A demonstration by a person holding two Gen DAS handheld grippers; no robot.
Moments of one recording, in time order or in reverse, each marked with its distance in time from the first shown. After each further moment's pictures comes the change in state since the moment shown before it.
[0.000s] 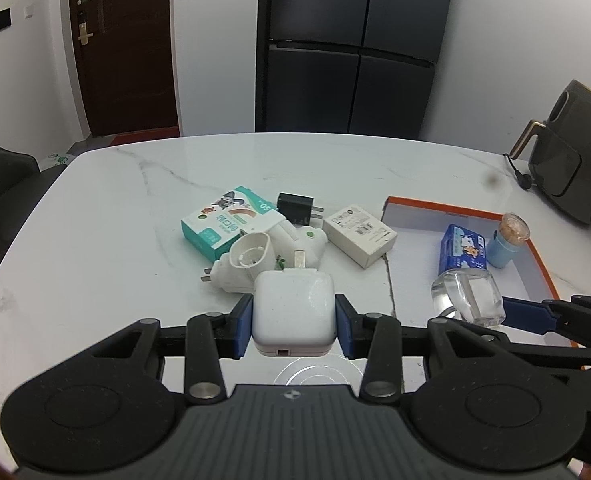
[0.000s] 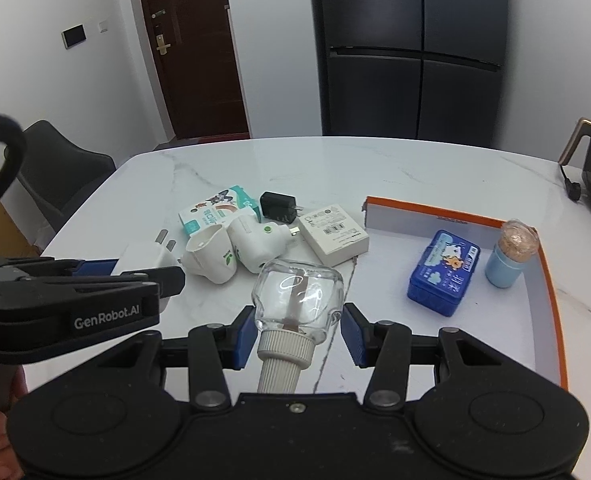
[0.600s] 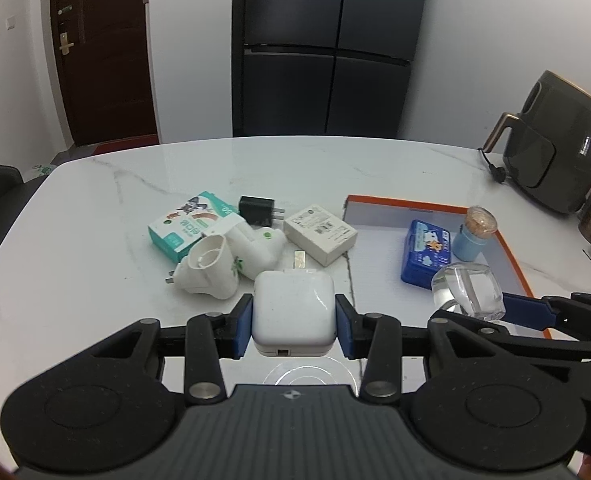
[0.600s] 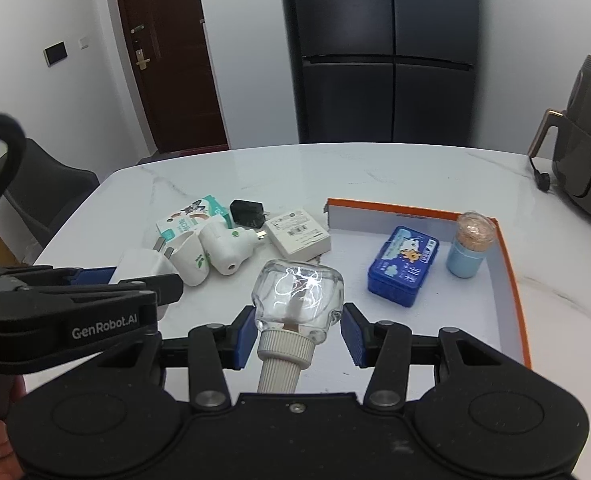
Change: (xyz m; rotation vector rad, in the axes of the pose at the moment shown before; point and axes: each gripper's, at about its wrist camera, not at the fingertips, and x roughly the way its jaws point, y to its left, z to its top) left arm -0.008 -0.035 -0.002 0.033 -0.009 -0.036; right arm -0.026 -0.027 -0.009 0.049 -0.030 -0.042
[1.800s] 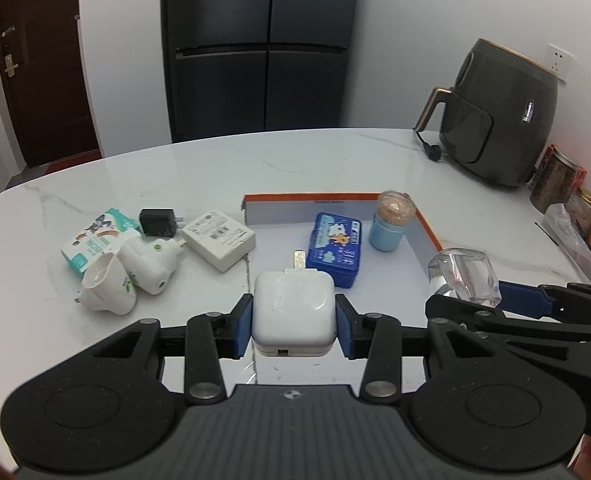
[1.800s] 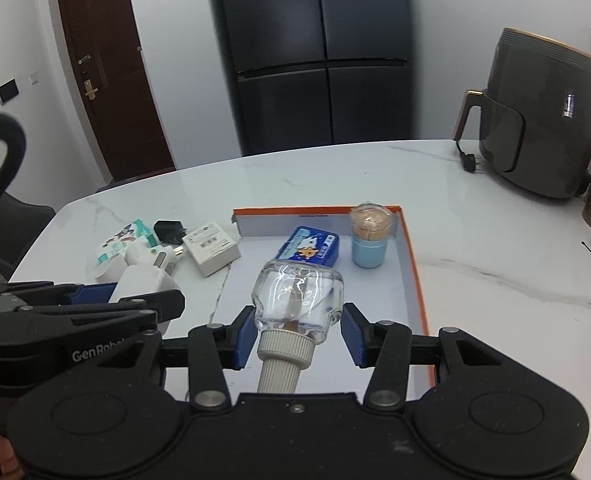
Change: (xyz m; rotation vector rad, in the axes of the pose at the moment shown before) left arm 0.015 -0.085 0.000 0.096 0.010 -0.105; right arm -0.030 -0.078 -0.010 0.119 -0.036 -0.104
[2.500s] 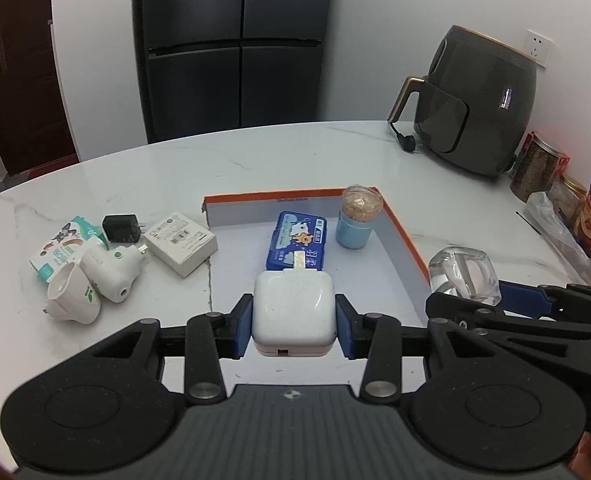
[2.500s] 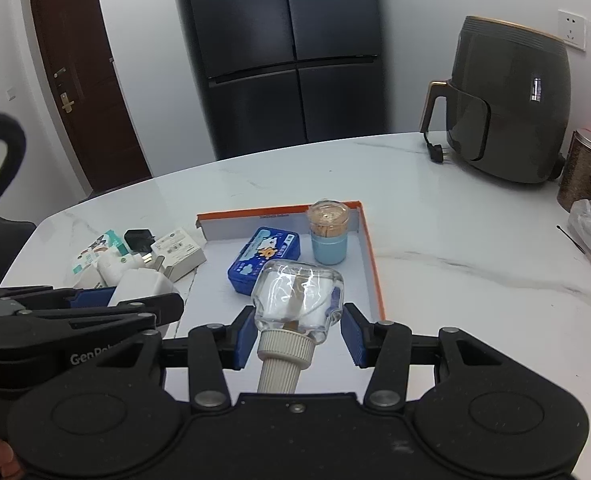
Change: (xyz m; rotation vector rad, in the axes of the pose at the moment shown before) left arm 0.013 -0.025 0.005 0.035 0.014 -0.045; right arm -0.003 -0.030 -0.003 0.059 -0.006 -0.050
